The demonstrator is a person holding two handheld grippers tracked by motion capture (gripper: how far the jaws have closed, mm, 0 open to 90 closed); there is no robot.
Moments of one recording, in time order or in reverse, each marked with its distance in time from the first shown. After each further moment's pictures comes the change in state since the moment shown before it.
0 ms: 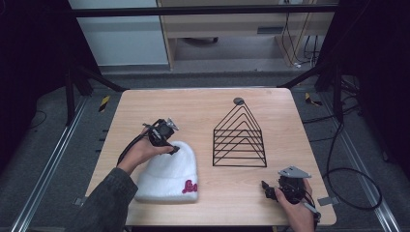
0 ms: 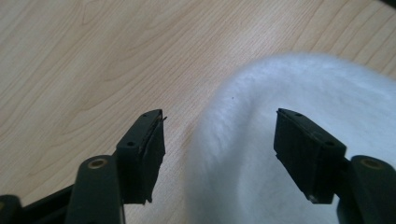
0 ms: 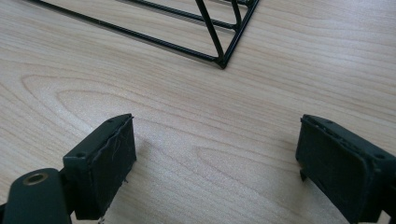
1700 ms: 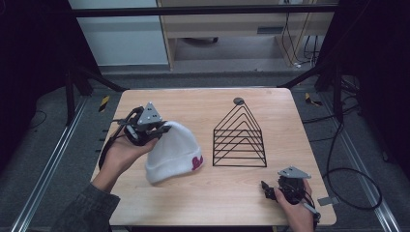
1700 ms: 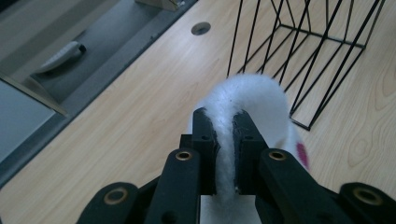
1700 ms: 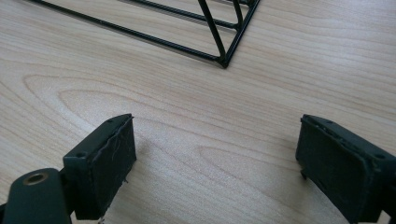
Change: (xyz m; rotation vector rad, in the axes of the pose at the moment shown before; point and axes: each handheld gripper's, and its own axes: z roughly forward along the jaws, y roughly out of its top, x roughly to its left) left arm -0.045 0.009 -0.153 -0.398 0.150 0.070; right arm 0.002 0.000 0.000 0.000 -0.004 0.003
